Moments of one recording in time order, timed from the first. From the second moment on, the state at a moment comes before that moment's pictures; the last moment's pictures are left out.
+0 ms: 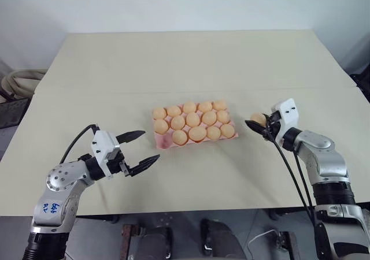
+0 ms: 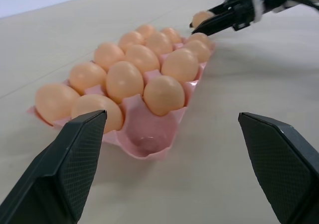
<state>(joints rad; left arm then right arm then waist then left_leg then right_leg) -0.04 0.57 0.19 -0.27 -0.45 0.19 -0.84 -0.49 -0.54 -0.10 0.18 0.31 0.36 0.77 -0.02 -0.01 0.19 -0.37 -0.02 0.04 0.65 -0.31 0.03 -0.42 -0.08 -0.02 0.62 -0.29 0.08</state>
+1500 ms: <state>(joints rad) -0.01 0.61 0.21 -0.24 -0.45 0.20 -0.84 -0.27 -0.58 -0.09 -0.18 0.37 0.32 0.98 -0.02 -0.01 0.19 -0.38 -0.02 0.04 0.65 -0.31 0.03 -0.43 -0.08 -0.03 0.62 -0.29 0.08</state>
